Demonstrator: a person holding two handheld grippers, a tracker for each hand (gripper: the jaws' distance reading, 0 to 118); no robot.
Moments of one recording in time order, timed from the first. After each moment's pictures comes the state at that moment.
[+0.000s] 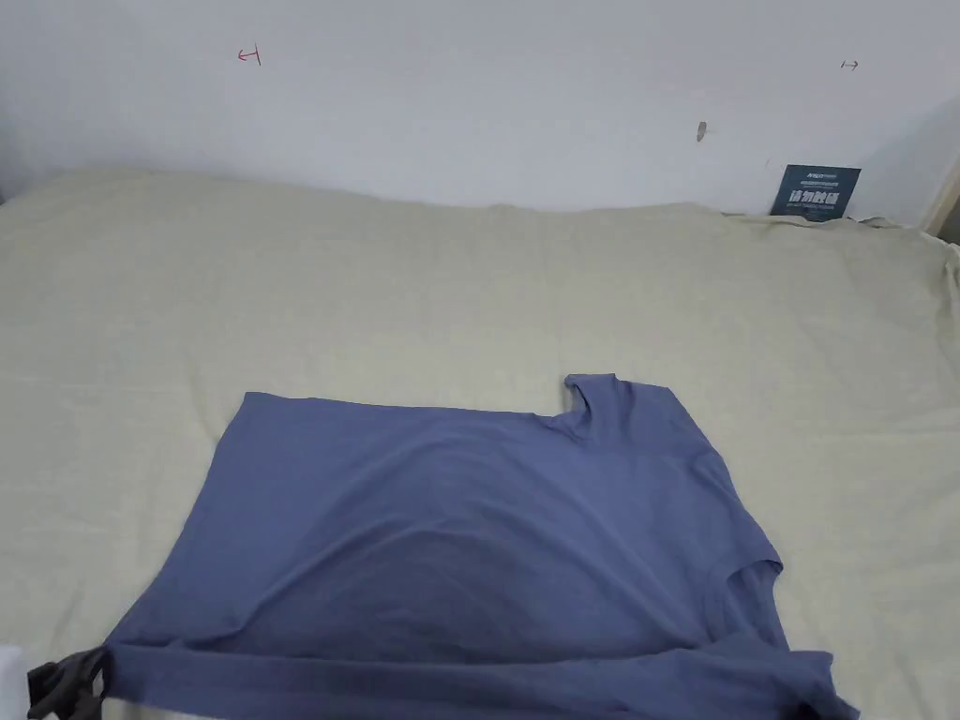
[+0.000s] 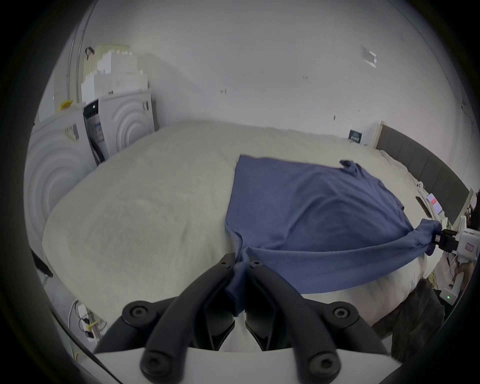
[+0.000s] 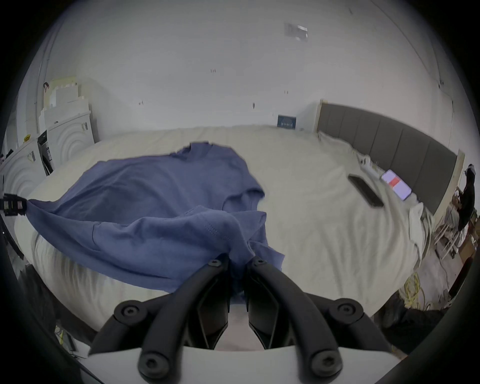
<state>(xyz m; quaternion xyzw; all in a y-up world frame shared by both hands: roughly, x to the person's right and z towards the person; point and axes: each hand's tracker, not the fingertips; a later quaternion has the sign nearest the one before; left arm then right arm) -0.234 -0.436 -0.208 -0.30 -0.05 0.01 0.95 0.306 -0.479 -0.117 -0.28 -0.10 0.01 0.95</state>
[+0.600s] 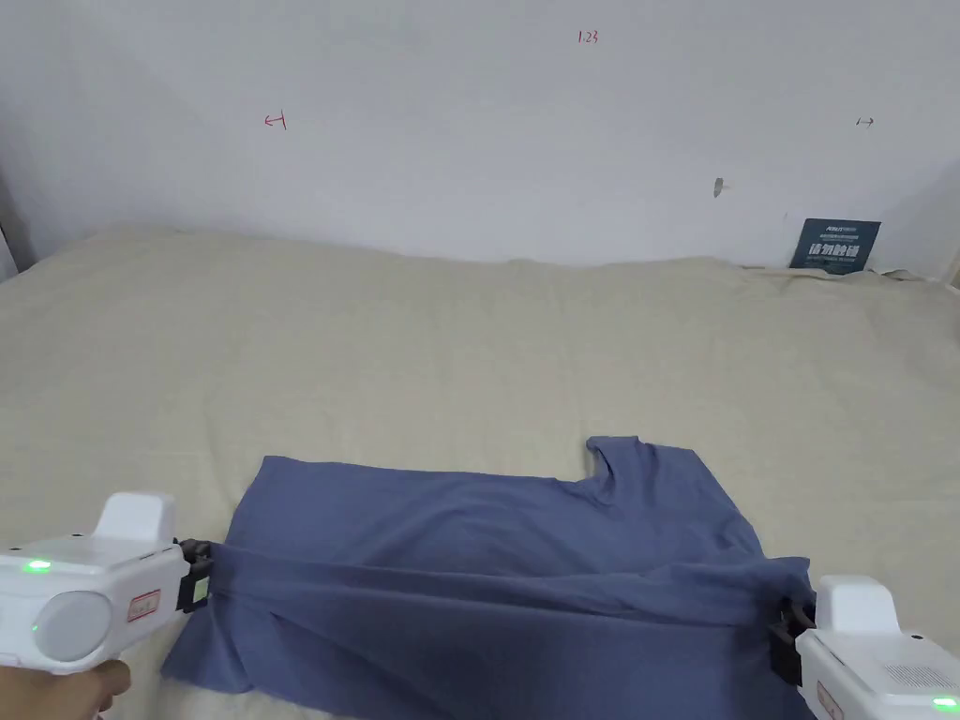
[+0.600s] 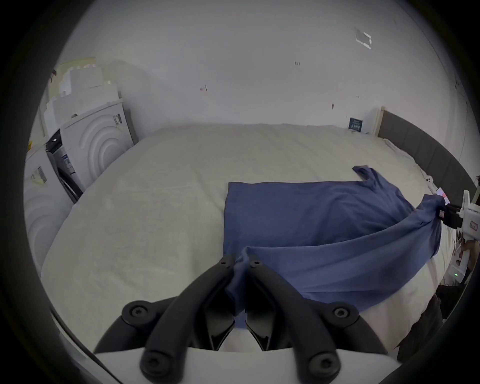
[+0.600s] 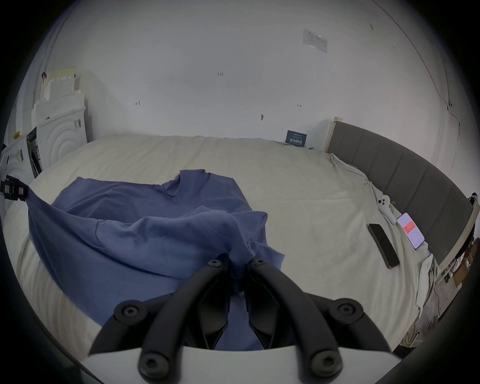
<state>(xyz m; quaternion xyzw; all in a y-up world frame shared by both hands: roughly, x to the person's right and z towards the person) -0.213 -0.427 -0.396 -0.36 -0.07 -0.04 0.93 0.326 -0.458 -0.287 -0.30 -0.10 0.05 0.95</state>
